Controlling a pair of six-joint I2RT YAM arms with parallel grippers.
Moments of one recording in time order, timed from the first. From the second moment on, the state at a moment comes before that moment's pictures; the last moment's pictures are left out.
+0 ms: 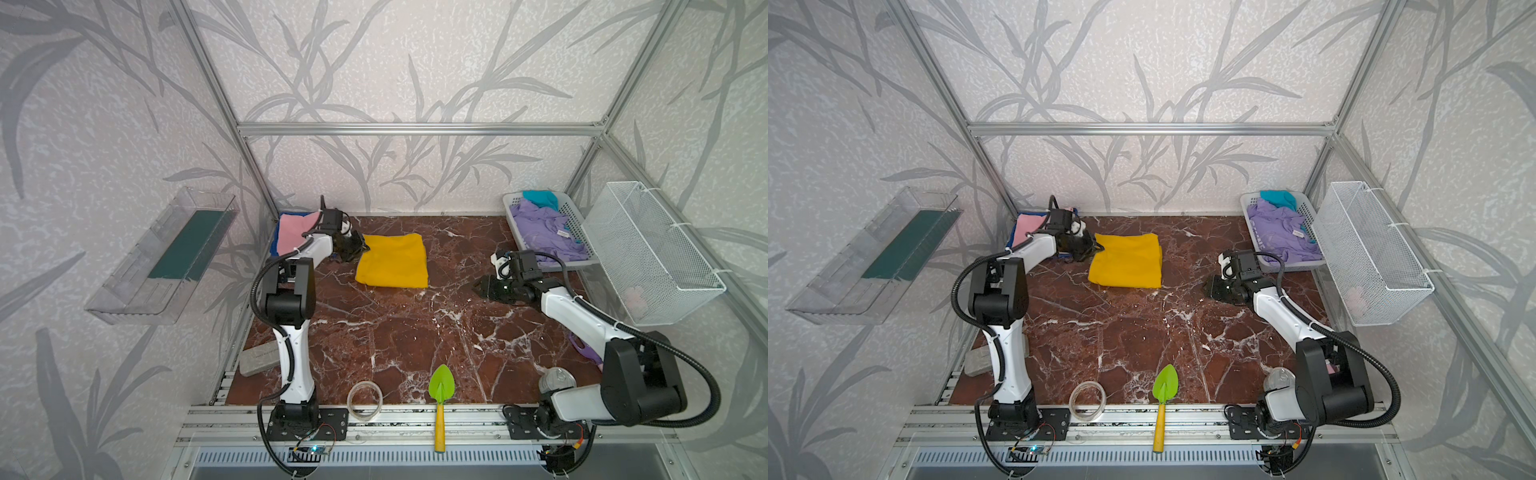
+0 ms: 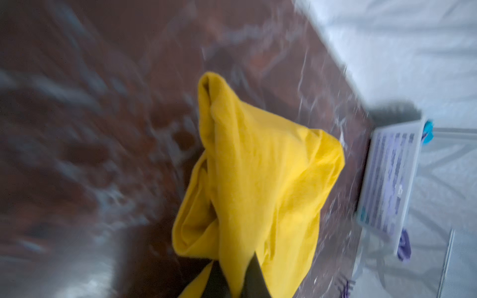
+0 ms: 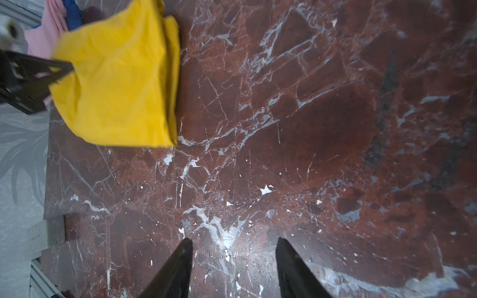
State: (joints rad) left arm -0.01 2.21 1.78 -0.52 0.50 -0.56; right arm 0.21 1.45 0.86 -0.36 -0.36 0.42
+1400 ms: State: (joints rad) left arm 0.18 2.38 2.66 -1.09 0.21 -0.16; right arm 0.33 1.85 0.95 -0.05 -0.45 0.54
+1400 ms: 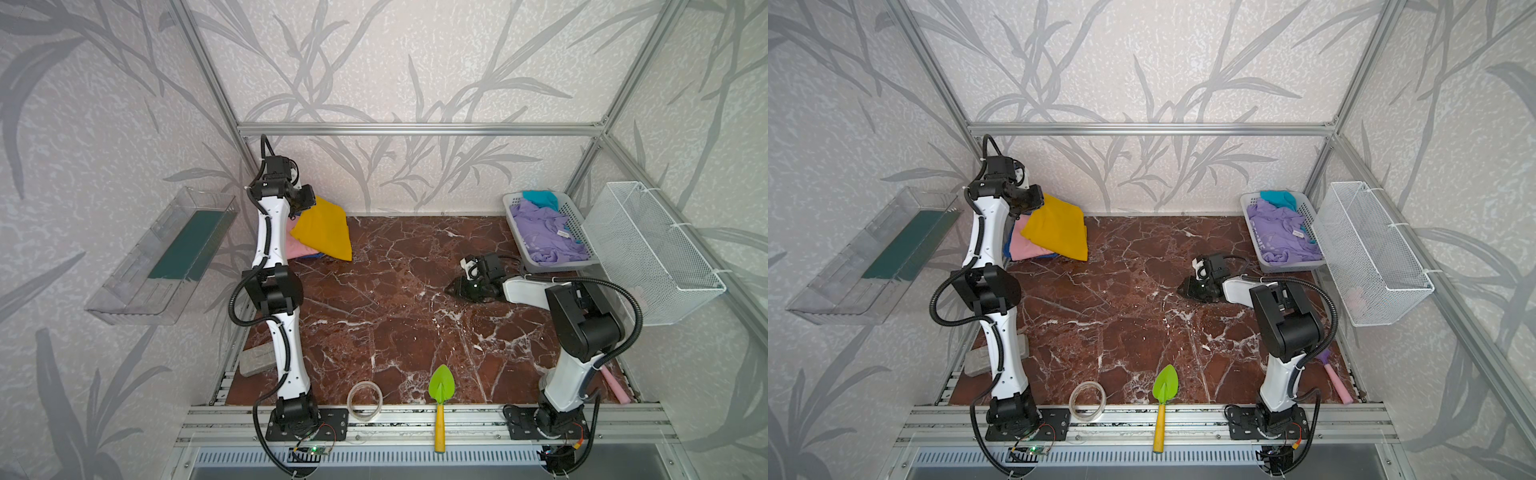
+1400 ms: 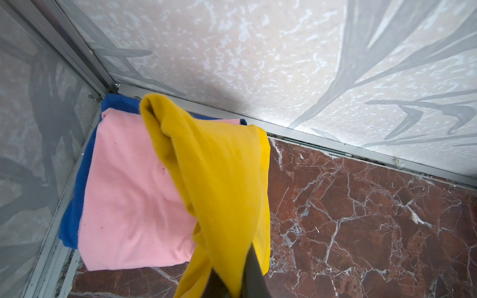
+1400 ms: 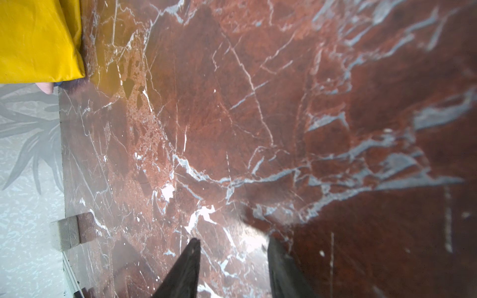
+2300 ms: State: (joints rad) left arm 0.24 2.35 2.66 -1.00 -0.01 -0.20; right arm 0.33 1.87 0.93 0.02 -0.47 0.55
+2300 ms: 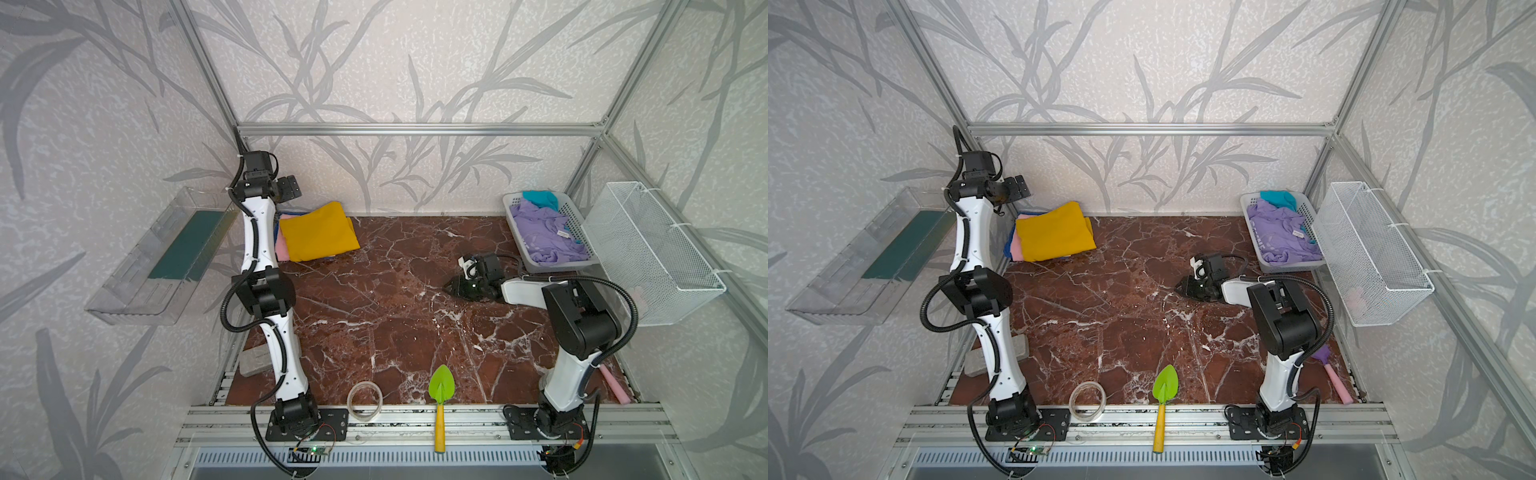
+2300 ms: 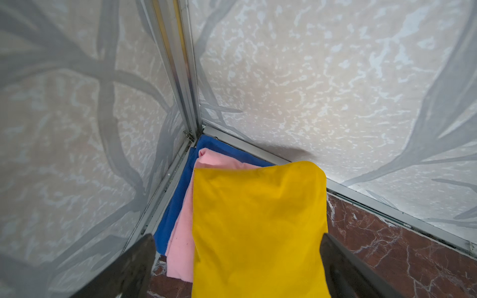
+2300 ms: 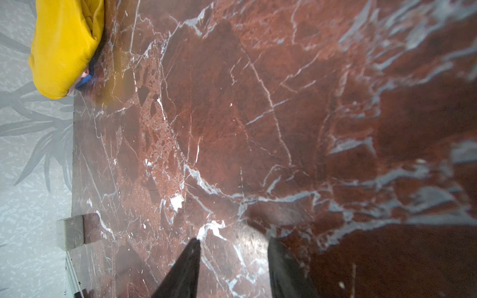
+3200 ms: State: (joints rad) left arm -0.16 1.09 0.60 0.06 -0.37 -0.19; right arm 0.26 1.08 0.29 0.23 0.38 -0.01
